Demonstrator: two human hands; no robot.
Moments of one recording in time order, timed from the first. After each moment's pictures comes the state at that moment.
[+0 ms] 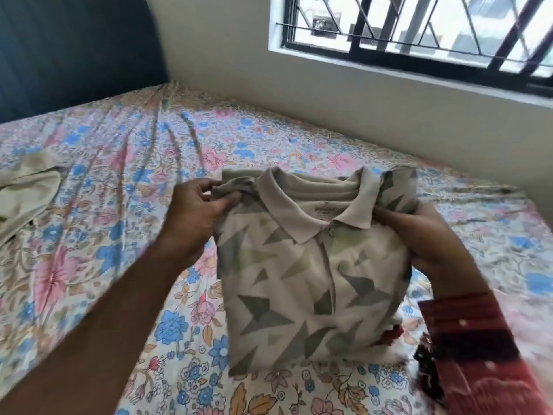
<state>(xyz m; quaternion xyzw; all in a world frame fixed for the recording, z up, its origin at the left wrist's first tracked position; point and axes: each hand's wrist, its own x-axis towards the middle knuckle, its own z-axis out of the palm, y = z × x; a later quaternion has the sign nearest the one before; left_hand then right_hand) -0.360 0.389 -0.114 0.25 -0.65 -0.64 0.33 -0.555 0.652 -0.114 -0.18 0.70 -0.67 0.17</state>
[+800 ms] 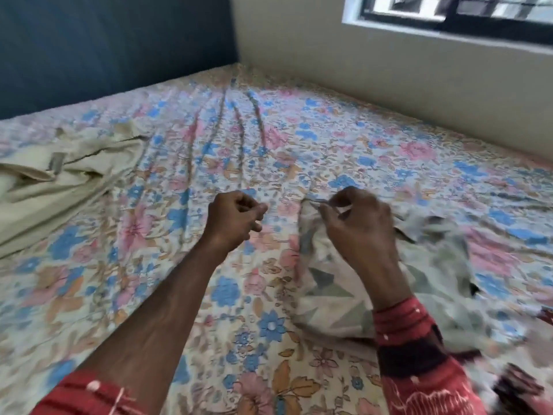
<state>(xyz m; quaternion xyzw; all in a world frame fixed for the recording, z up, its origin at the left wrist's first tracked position) -0.340 0.362 -0.187 0.40 -0.73 -0.50 0.26 -0.475 0.535 -0.162 -0.34 0.85 -0.40 -0.05</state>
